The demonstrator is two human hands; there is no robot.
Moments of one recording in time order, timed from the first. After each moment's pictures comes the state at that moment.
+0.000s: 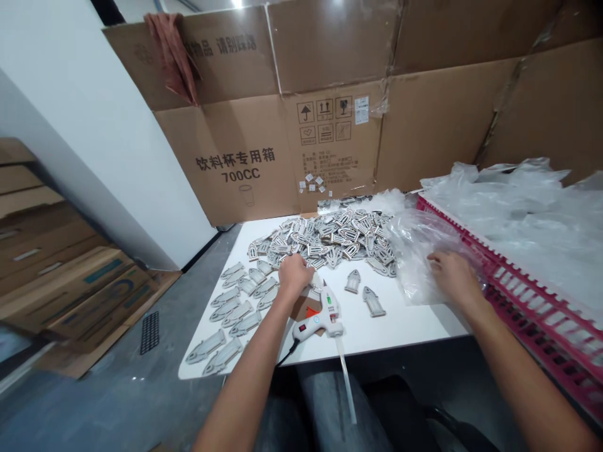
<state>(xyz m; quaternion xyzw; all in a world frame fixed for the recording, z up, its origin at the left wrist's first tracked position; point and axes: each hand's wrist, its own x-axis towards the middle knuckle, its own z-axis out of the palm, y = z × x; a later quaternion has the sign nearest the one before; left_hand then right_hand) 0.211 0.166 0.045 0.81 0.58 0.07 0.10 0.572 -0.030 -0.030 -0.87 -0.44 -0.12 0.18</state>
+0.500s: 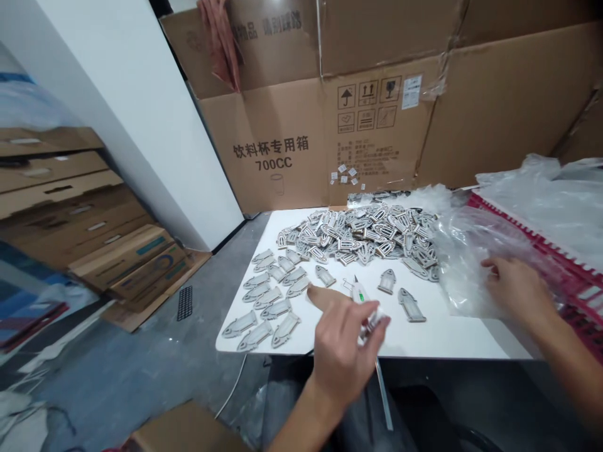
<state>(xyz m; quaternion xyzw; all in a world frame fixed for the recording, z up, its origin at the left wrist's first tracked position) 0.154 -0.003 0.045 0.82 0.25 0.52 0.06 0.581 -0.029 -0.030 -0.89 -0.43 -0.09 0.11</state>
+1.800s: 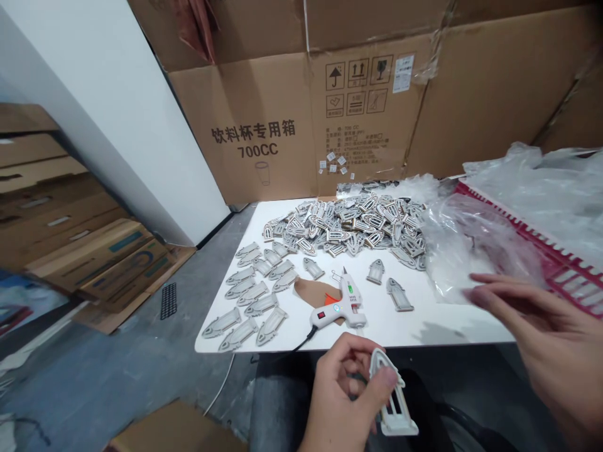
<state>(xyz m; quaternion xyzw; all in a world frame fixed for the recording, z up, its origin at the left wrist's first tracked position) 0.145 -0.059 0.022 0.51 0.37 0.32 0.70 0.398 -0.115 0.057 -0.74 -0.34 0.01 0.58</state>
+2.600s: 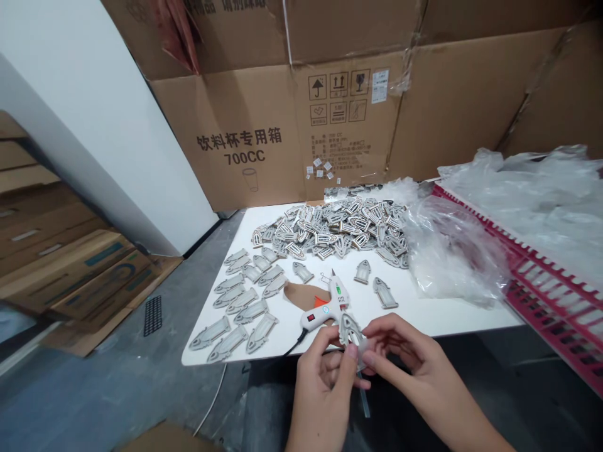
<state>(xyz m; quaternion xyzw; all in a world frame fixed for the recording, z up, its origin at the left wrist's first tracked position) 0.145 -0.050 0.034 0.50 0.36 0.37 0.70 0.306 -0.108 0.043 -0.56 -0.45 0.43 0.55</state>
